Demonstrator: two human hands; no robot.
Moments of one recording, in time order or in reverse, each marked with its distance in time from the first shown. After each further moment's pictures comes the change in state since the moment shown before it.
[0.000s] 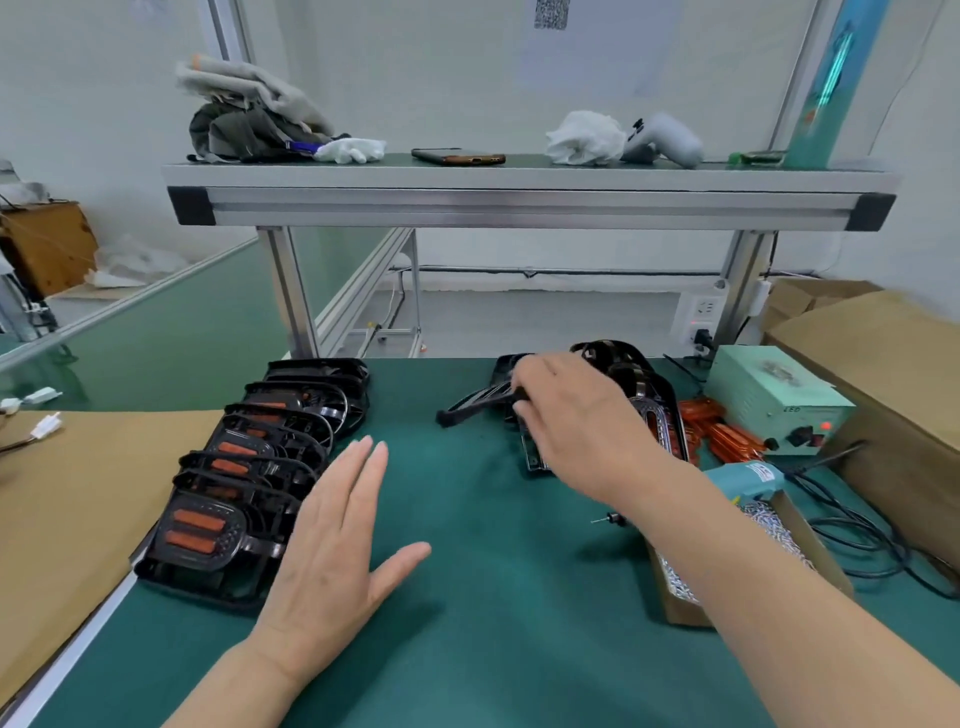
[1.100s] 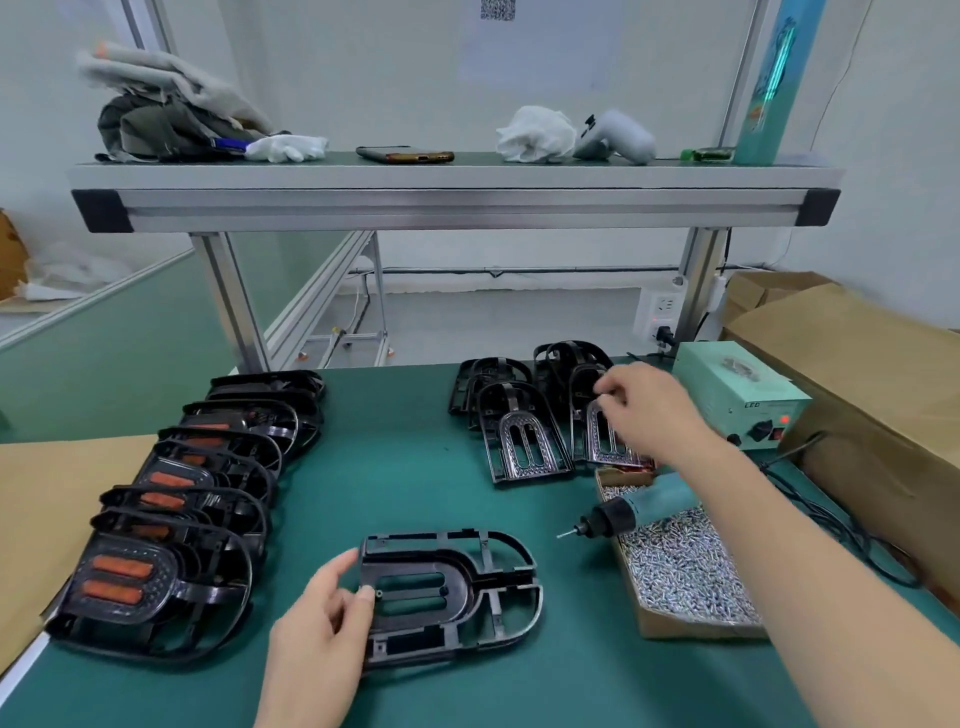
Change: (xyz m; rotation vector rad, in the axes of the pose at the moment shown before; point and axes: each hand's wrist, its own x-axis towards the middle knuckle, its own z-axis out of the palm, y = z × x) left_hand -0.022 0.046 0.022 -0.581 -0.127 -0.801; right_hand -0.012 0.137 0.023 0.036 -0.101 0.562
